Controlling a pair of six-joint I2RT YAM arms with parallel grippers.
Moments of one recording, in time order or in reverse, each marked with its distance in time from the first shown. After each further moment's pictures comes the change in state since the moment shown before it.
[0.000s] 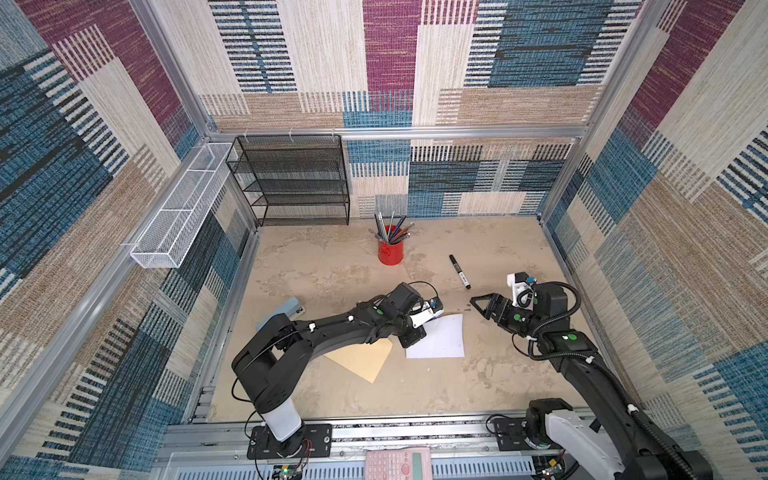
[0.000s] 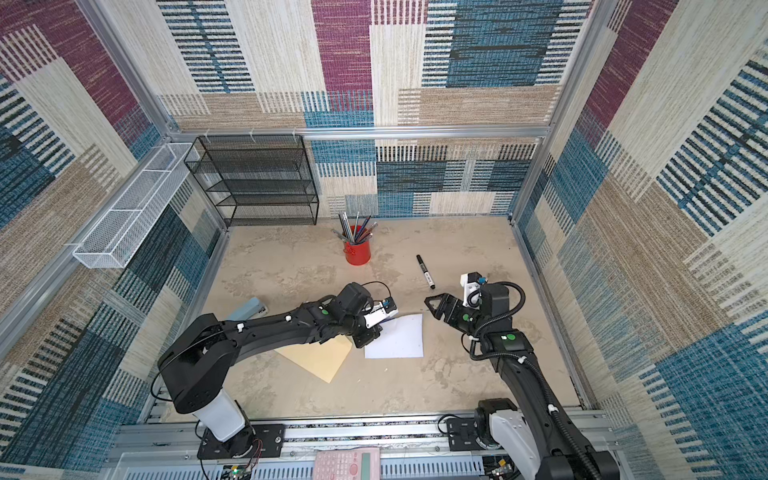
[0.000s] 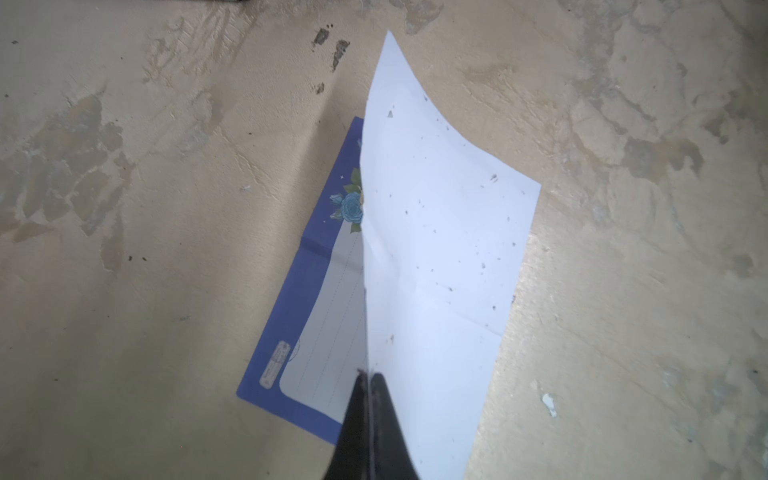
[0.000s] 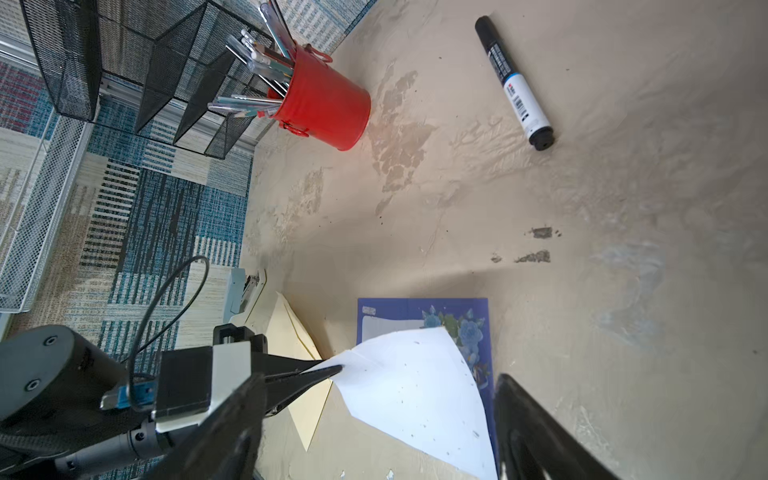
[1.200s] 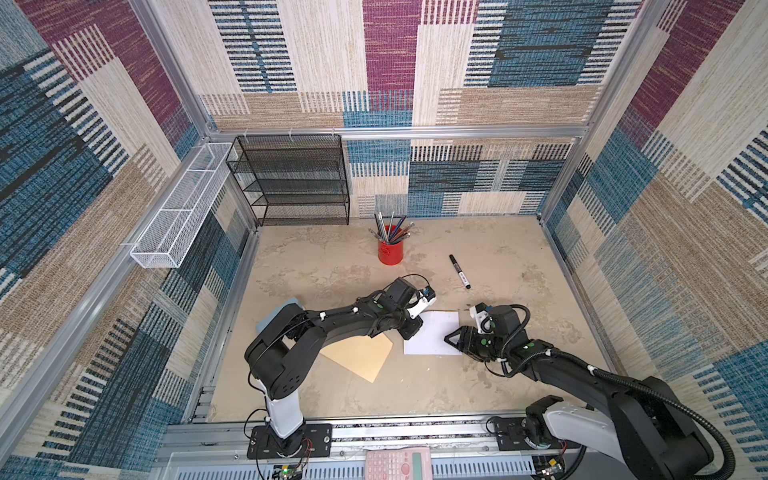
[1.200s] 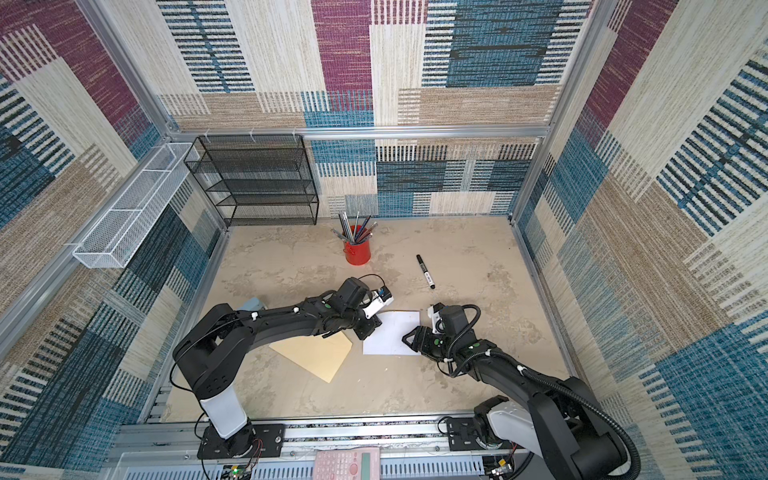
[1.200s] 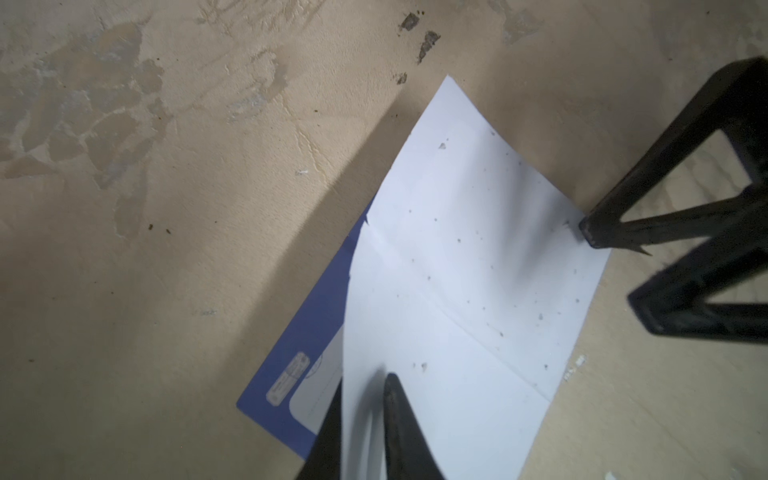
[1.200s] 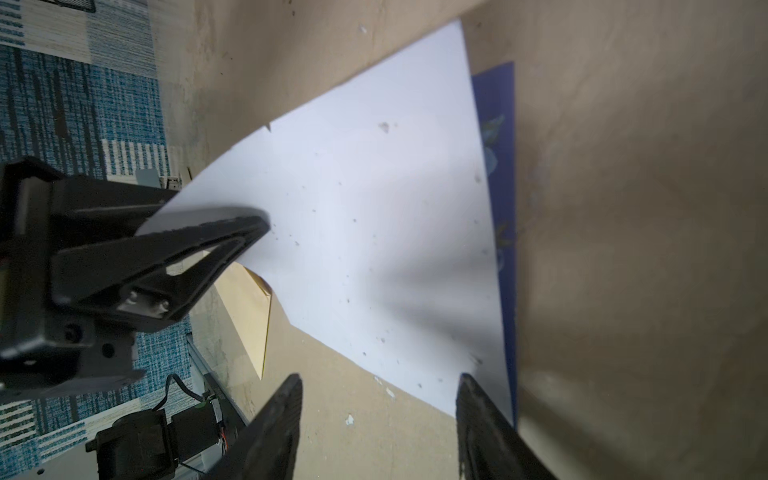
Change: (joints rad) left arm 0.058 0.088 0.024 0.079 0.008 -0.137; right arm 0.336 0.260 -0.228 0.269 0.101 0.203
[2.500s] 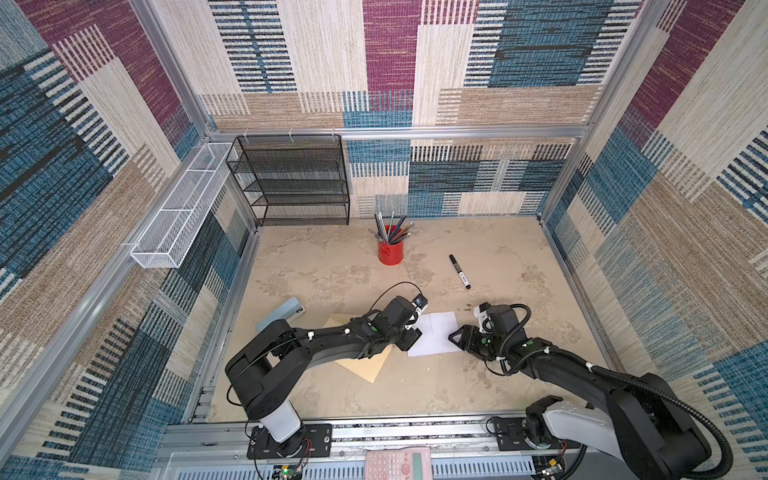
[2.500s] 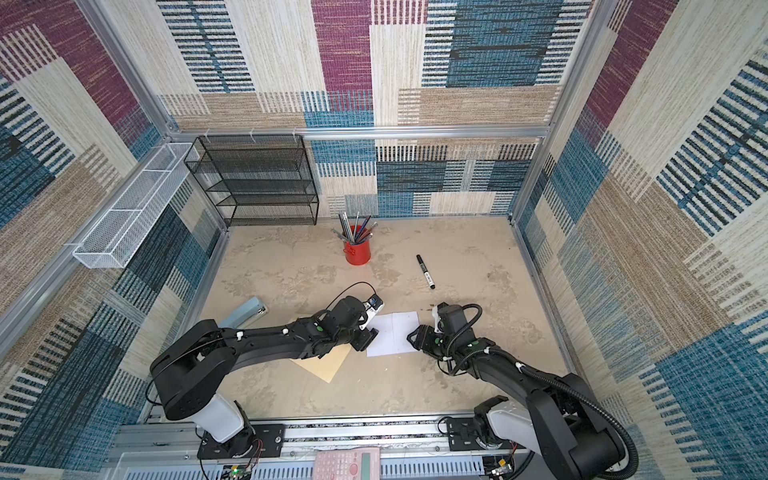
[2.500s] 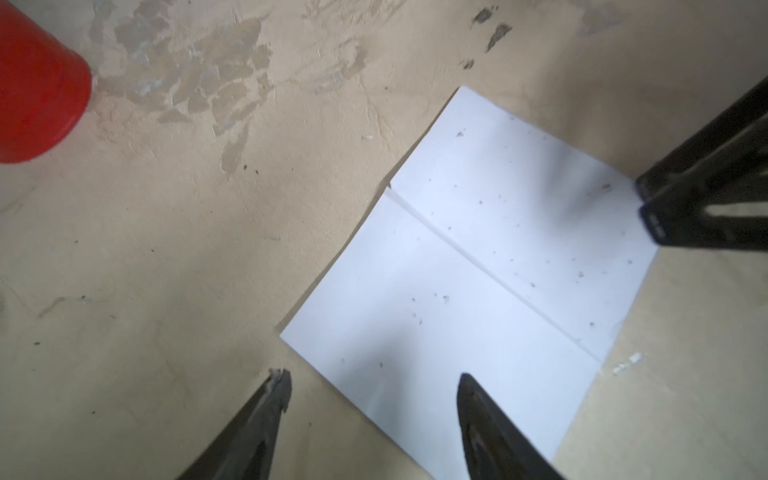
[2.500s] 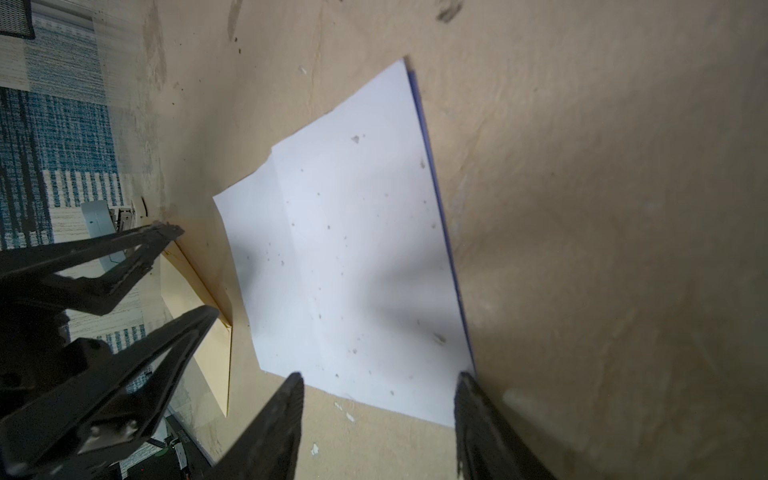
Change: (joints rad) left arm -0.097 -0.125 -0.214 0.161 -0.309 -0.120; right arm -0.002 0.008 0.028 -0.049 0.109 -0.018
